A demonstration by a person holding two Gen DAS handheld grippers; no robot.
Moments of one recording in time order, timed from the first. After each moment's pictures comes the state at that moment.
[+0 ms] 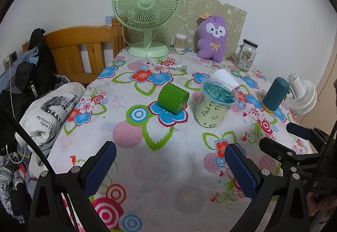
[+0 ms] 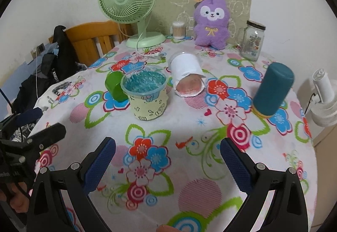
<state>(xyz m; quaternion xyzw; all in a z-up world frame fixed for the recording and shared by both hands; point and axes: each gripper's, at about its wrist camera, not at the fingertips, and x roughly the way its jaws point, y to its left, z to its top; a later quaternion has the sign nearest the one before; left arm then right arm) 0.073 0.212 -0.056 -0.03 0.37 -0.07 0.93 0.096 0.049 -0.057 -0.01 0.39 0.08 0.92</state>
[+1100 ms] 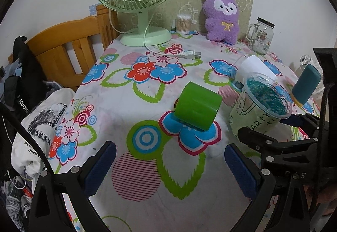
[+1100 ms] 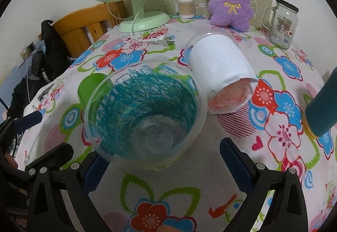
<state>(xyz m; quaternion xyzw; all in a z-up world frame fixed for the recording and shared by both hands) 0.171 0.222 -0.096 0.03 0.41 -0.08 0.91 0.209 0.087 -0.114 0.01 0.44 0.09 0.89</state>
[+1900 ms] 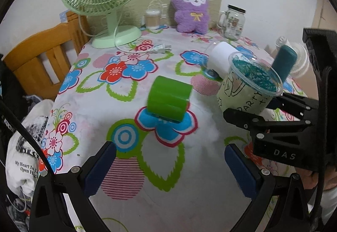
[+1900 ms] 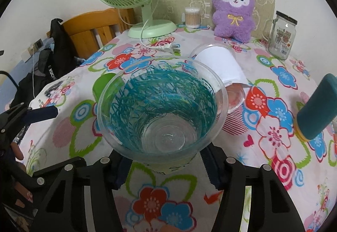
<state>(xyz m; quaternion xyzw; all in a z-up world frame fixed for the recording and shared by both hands) 0.162 0.209 -0.092 0.07 0.42 -0.17 0.89 0.180 0.084 -0.097 -0.01 0.41 0.11 0.90</state>
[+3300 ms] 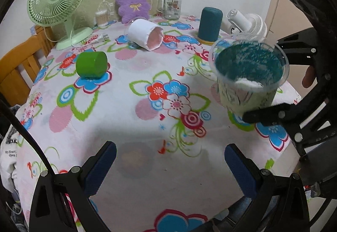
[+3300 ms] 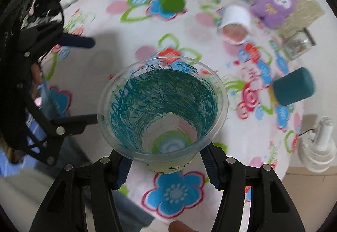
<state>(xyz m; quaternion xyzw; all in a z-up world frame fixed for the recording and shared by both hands) 0.031 0.147 -0.098 0.11 0.43 -0.26 0.86 0.047 0.067 -0.073 -0.24 0.58 0.20 0.75</state>
